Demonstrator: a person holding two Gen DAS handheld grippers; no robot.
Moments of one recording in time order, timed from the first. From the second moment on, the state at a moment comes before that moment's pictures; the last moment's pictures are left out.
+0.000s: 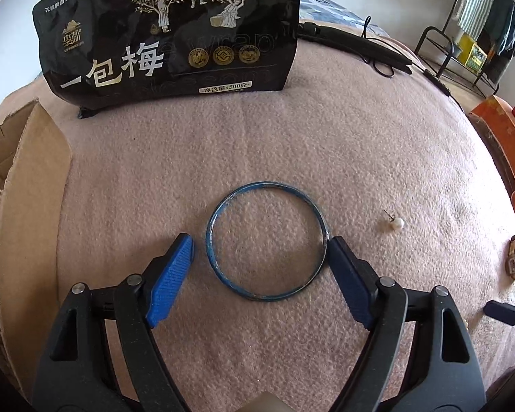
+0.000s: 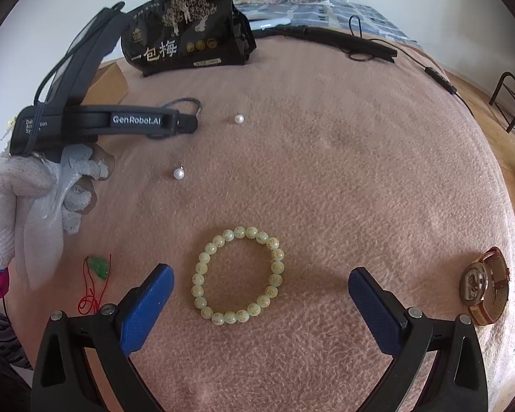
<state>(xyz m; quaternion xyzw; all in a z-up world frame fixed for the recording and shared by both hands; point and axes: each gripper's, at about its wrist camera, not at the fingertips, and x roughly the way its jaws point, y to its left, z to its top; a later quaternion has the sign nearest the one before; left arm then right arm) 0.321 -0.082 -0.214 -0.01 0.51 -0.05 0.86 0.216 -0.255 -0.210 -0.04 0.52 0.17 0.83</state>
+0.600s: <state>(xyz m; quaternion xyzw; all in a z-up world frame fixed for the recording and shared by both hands) 0.319 -0.077 -0.213 -0.01 0.51 -0.06 0.86 0.228 -0.271 -0.211 -0.01 0.54 0.17 0.82</state>
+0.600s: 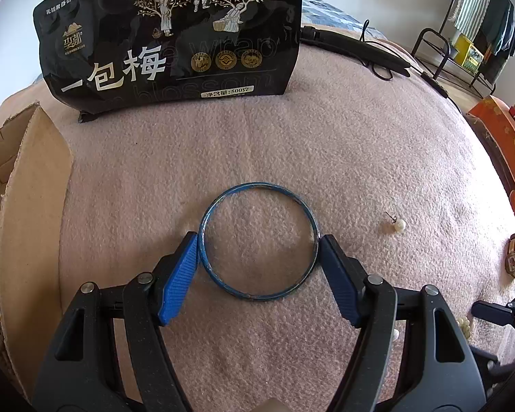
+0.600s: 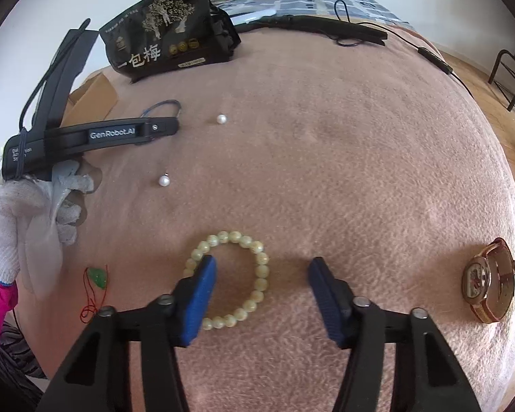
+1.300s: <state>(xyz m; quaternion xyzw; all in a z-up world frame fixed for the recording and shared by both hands) 0.302 -0.068 -0.185 -0.02 0.49 -0.06 0.87 0.220 -0.260 -0.198 -0.04 0.53 0.17 0.83</state>
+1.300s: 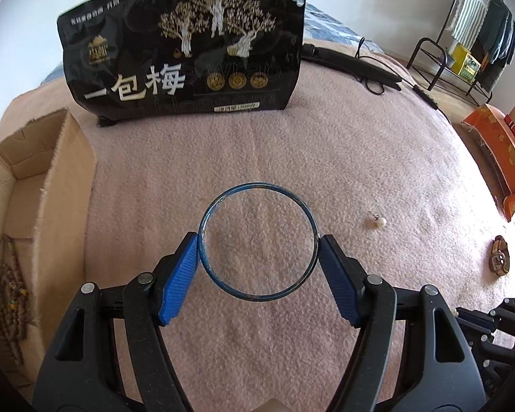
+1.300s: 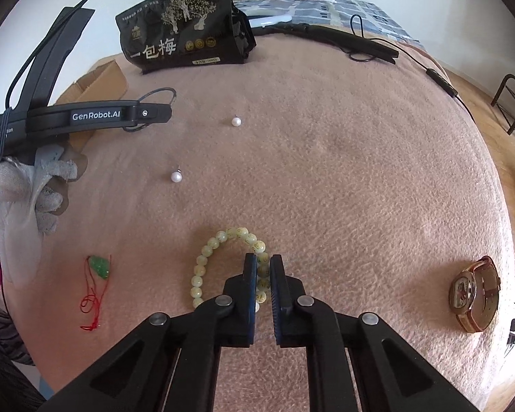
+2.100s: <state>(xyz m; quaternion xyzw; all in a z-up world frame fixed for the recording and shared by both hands) 0.257 -0.020 -0.099 -0.03 0.44 -0.07 0.89 0.188 -0.249 -0.109 -0.02 0.45 0.16 0.88</state>
